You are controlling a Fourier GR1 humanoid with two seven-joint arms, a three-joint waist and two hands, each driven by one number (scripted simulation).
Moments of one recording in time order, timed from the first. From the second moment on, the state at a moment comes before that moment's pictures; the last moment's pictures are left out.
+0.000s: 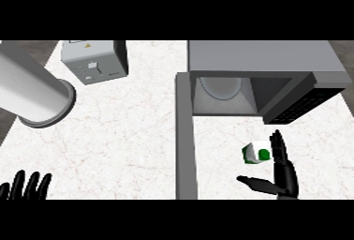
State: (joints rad) left arm 0.66 0.01 -0.02 -2.09 0.27 -0.29 -0.37; right arm -0.16 -0.09 -0.17 -0.60 -0.01 -0.05 -1.01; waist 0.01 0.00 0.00
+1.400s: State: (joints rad) left arm 0.66 0.03 -0.01 -2.07 0.29 -0.32 -0.39; right arm -0.49 -0.10 -0.31 -0.31 -0.01 -0.25 -1.05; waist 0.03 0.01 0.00
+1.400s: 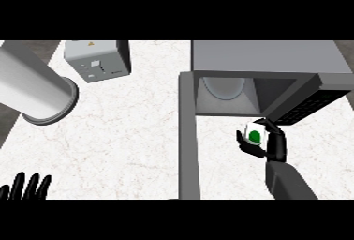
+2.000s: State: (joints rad) left arm 0.71 0.03 0.01 -2.11 0.33 -0.36 -0.37; right arm -0.49 -0.07 -0.29 -0.39 -0.02 -0.20 -1.07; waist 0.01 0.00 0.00
